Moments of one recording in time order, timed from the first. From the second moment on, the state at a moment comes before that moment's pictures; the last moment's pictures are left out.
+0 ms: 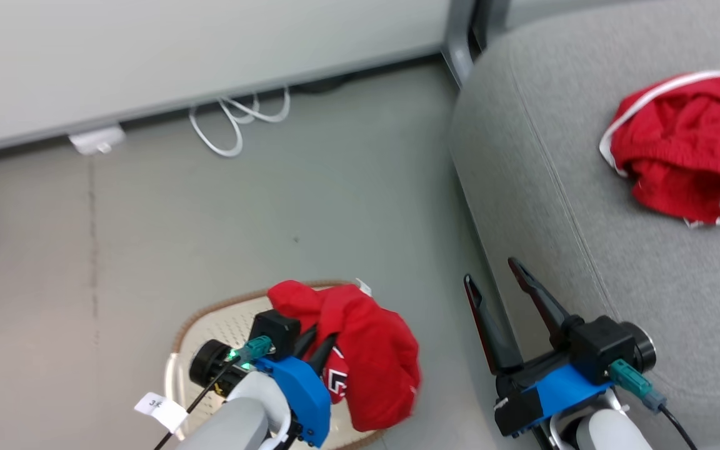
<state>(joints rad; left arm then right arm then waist) -0.48 0.15 -0.87 0.81 -0.63 -0.13 -0.19 -0.17 -0.05 0.22 0.21 0.11 0.13 -0.23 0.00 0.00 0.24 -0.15</state>
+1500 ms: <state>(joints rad) -0.83 0.11 -1.18 0.72 -0.88 -0.13 -0.24 -0.07 -0.05 0.22 0.15 0.08 0.13 -0.12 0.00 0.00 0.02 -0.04</state>
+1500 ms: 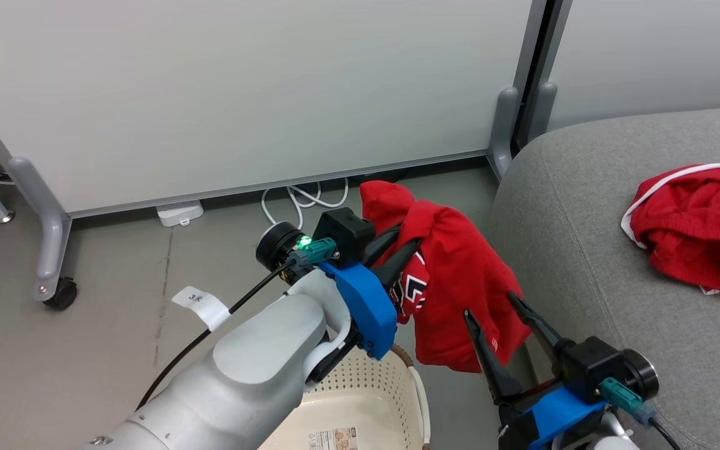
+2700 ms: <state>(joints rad) -0.87 0.12 -1.28 0.66 -0.91 -0.13 -0.26 -0.49 -0.18 0.46 0.58 0.23 0.13 -0.05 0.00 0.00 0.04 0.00</state>
